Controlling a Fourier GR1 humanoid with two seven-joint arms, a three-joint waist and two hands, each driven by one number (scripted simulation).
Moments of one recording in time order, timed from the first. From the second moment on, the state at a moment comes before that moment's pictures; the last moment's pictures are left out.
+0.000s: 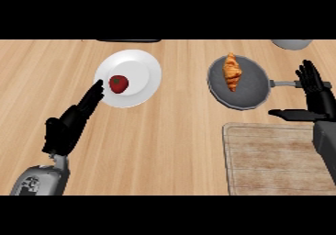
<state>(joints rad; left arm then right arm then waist) -0.16 0.19 -0.07 -1.58 -0.06 -0.10 0.18 -0.73 -0.46 -0.46 -0.19 0.21 0.16 -0.90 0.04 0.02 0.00</state>
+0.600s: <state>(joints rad) -0.16 0.20 -0.03 -1.59 -0.06 -0.13 0.21 -0.58 -0.42 -0.43 -0.23 0.21 0.17 -0.99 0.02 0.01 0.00</state>
